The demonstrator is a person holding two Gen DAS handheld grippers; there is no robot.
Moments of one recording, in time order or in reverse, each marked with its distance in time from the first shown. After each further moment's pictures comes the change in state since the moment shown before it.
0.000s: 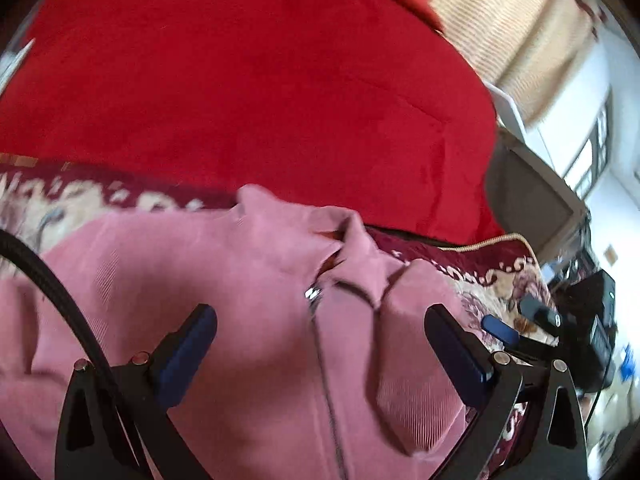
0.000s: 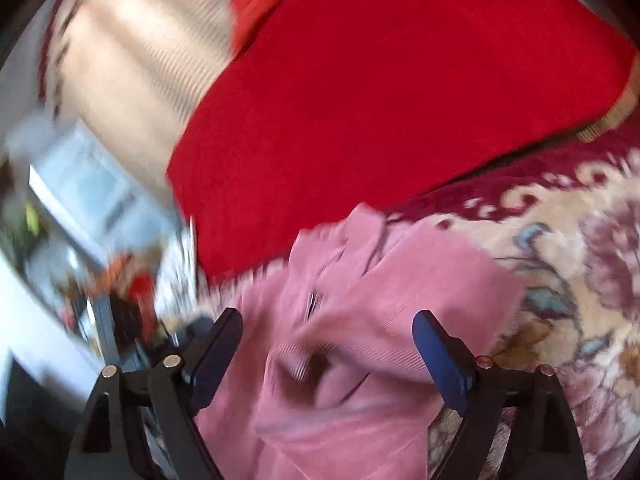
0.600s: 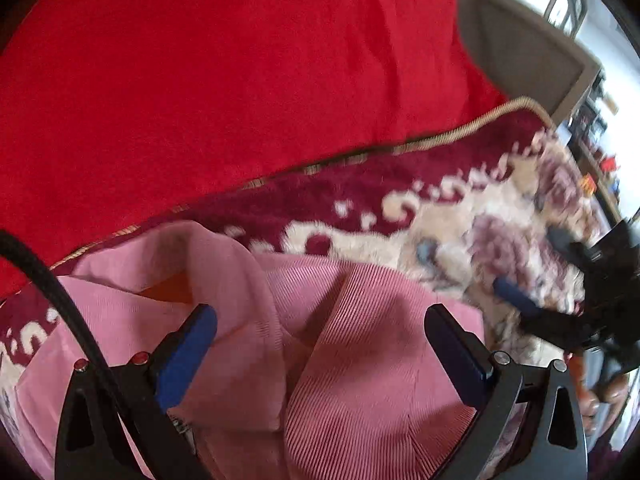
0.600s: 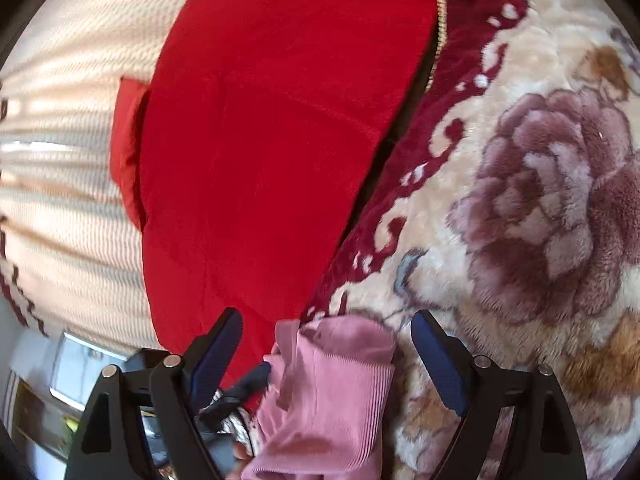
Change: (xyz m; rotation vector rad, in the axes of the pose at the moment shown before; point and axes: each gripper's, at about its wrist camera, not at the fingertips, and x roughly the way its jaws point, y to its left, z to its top) left arm 0.173 -0.116 0.042 0.360 0.466 0.035; right arm -0.022 -0.125 0.029 0.581 -0.228 -0.004
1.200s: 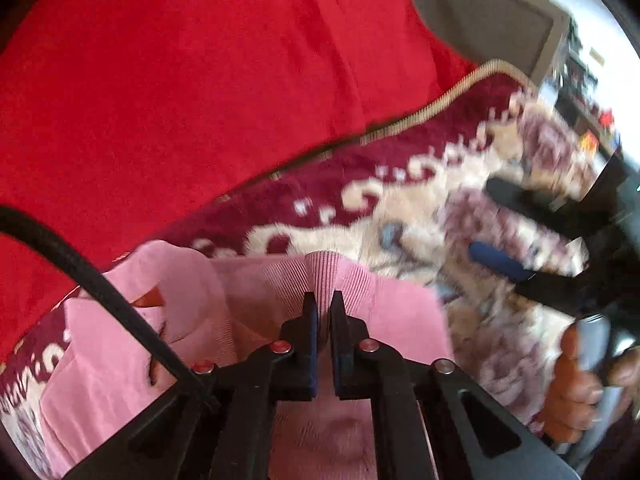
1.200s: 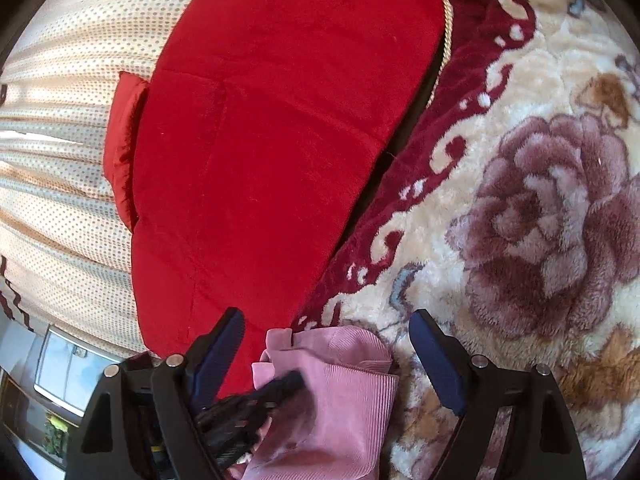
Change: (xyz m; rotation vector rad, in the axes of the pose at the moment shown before) left arm -0.030 -0.048 -0.008 0.117 -0.061 0.065; right arm -0.003 0.013 0.000 -0.064 -0.030 -0.057
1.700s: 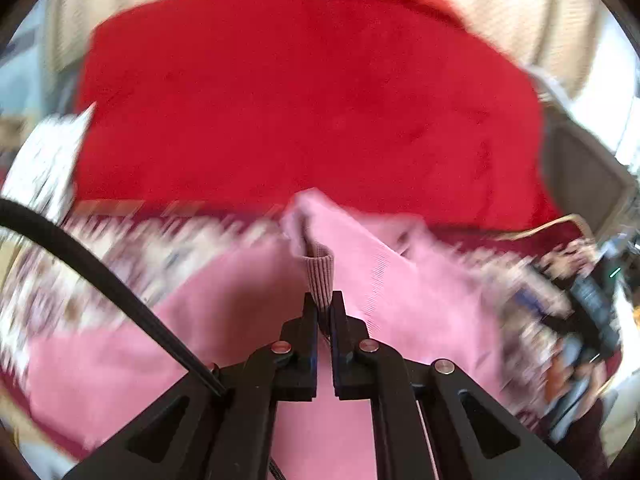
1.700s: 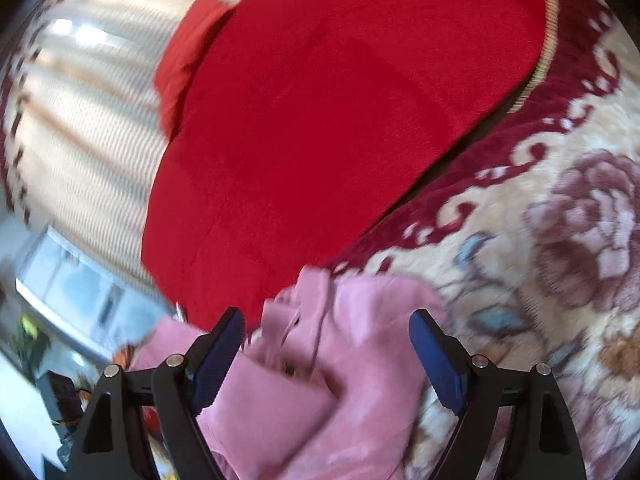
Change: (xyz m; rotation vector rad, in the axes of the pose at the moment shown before) left arm -0.189 0.113 -0.178 -0.510 -0.227 0.300; right arm 0.010 0.060 -0.058 -0.328 0.125 0.035
